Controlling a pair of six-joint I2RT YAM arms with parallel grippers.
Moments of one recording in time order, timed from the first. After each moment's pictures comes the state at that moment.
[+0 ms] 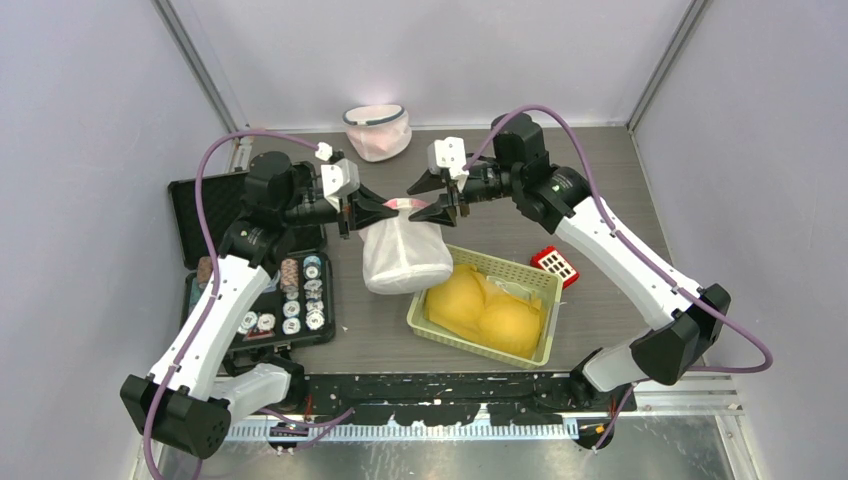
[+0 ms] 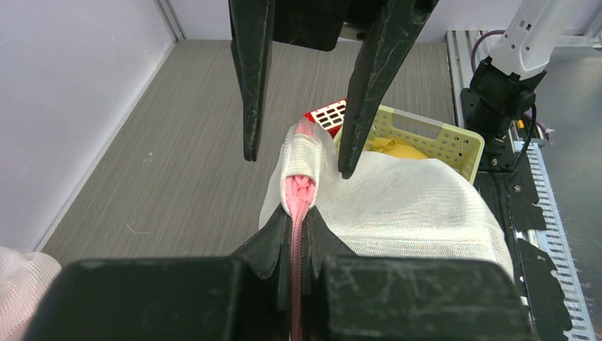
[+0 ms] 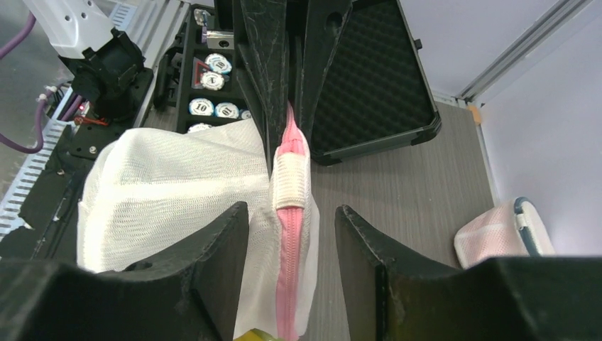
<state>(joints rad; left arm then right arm) -0.31 1.08 1.13 -0.21 1.05 0.29 0.65 1.45 1.54 -0.41 -0.91 -0.58</state>
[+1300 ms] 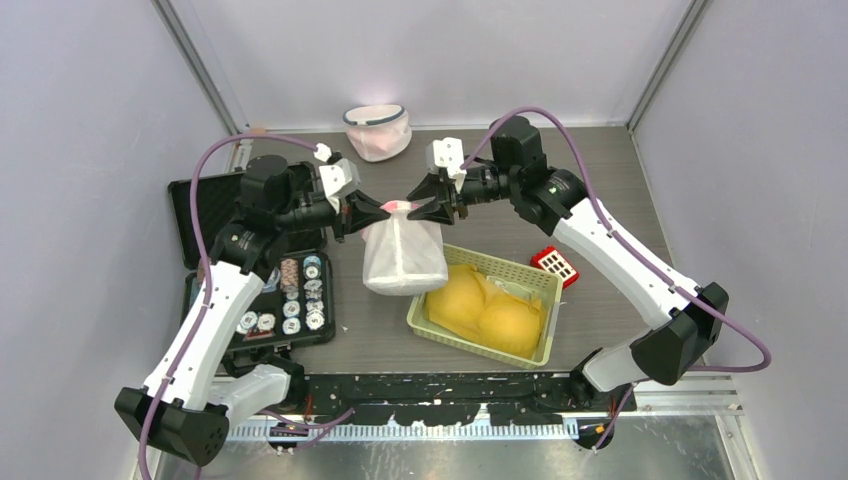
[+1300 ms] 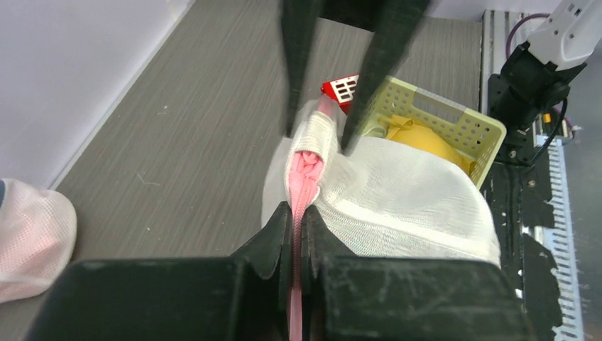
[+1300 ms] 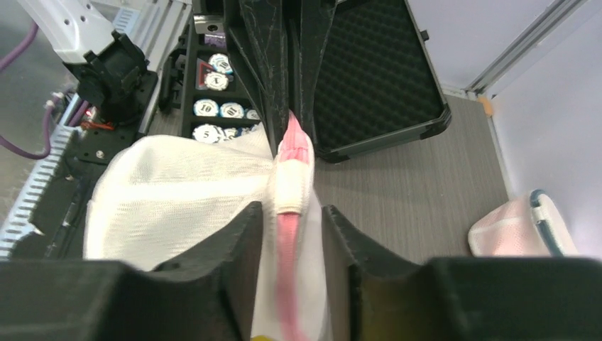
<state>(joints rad) -0.31 1.05 1.16 -0.39 0.92 0.32 0.65 1.45 1.51 -0.37 -0.90 -0.53</state>
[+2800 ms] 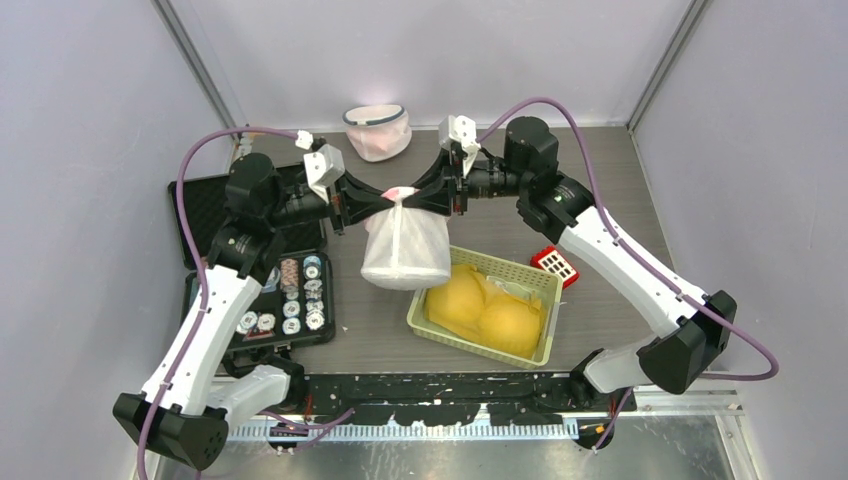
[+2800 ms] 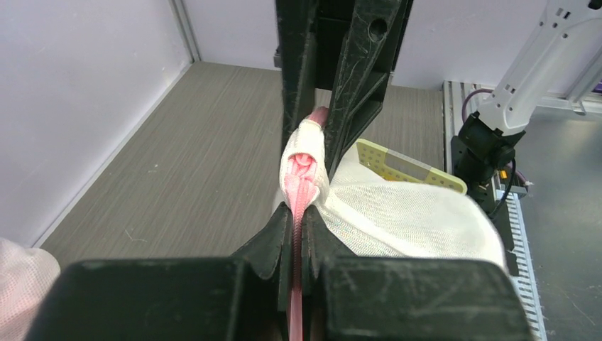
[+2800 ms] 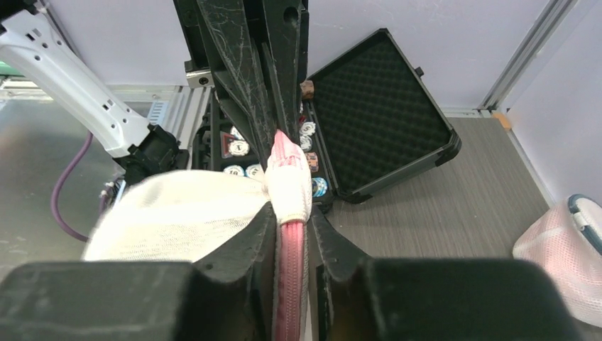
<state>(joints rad) -0.31 1.03 1.16 -0.13 1.00 0.07 0.65 1.40 1.43 -0.09 -0.90 -0.13</state>
